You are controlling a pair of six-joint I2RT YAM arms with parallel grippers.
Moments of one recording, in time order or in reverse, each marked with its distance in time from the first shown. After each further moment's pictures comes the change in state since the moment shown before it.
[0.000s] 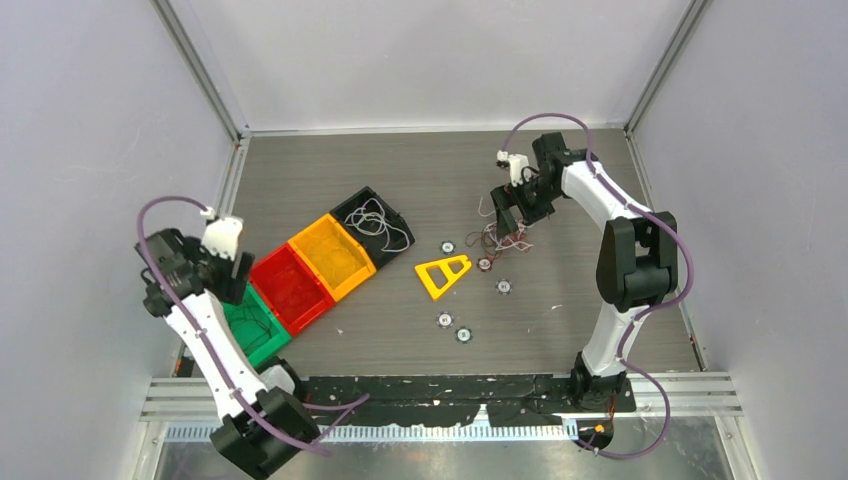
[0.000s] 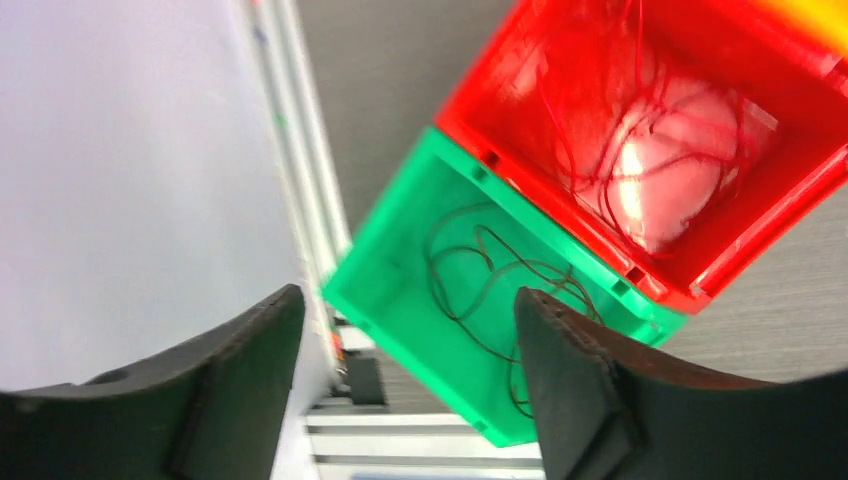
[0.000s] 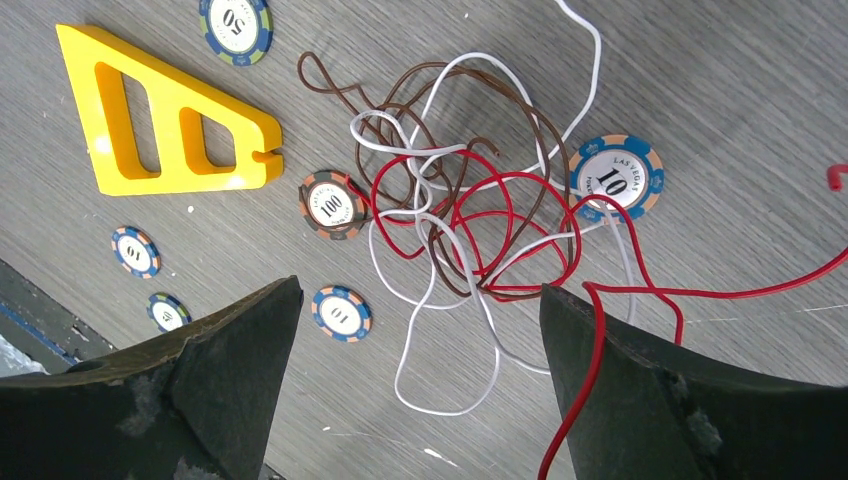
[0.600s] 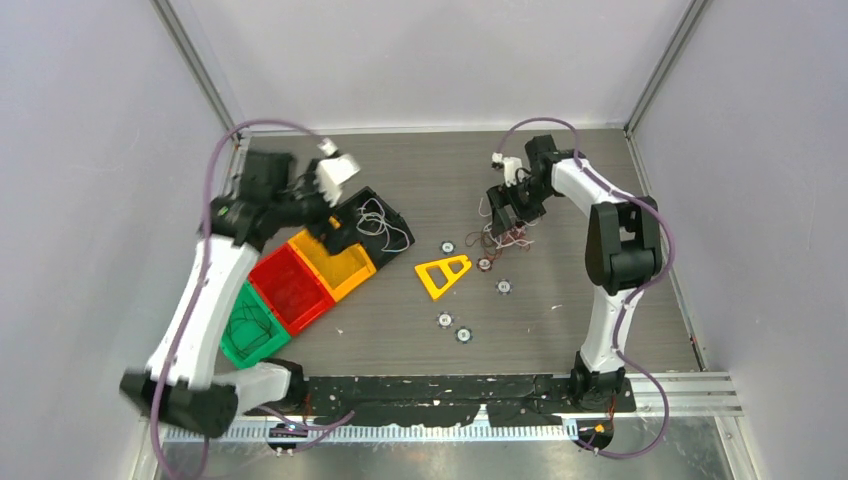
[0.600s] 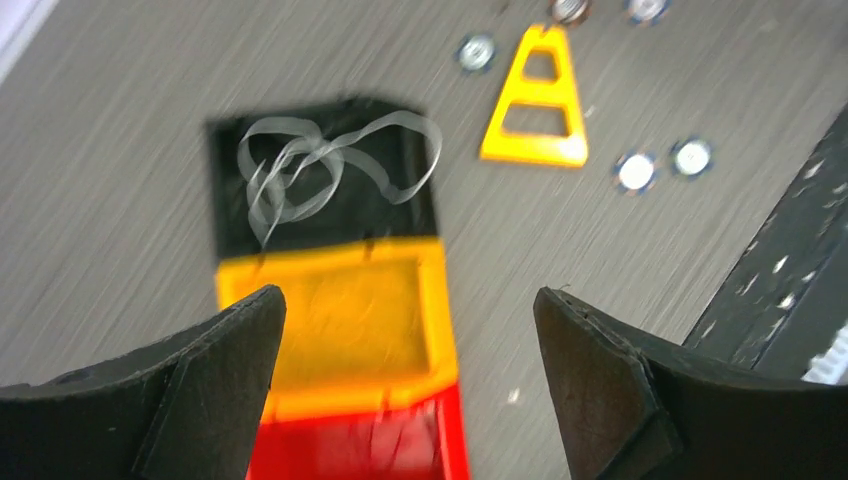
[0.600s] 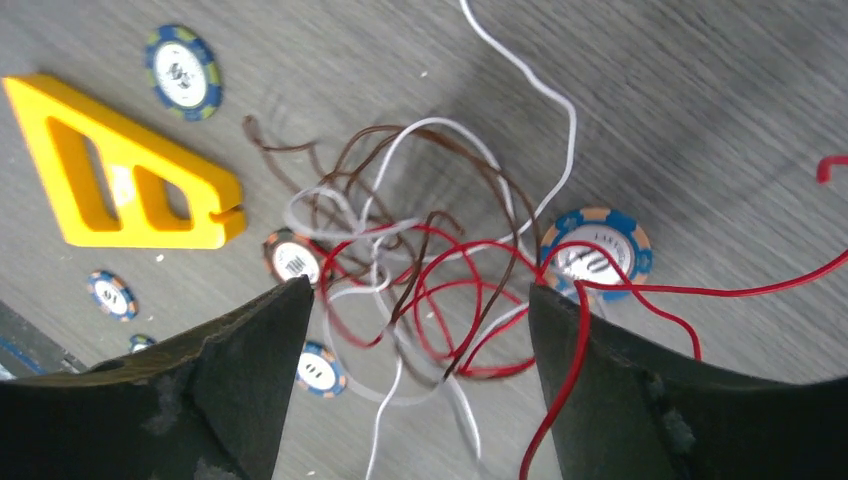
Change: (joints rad) left arm -0.864 0.187 0.470 -0.067 0.192 -0.298; right arm -0.005 0.115 0.067 0.025 -0.020 -0.001
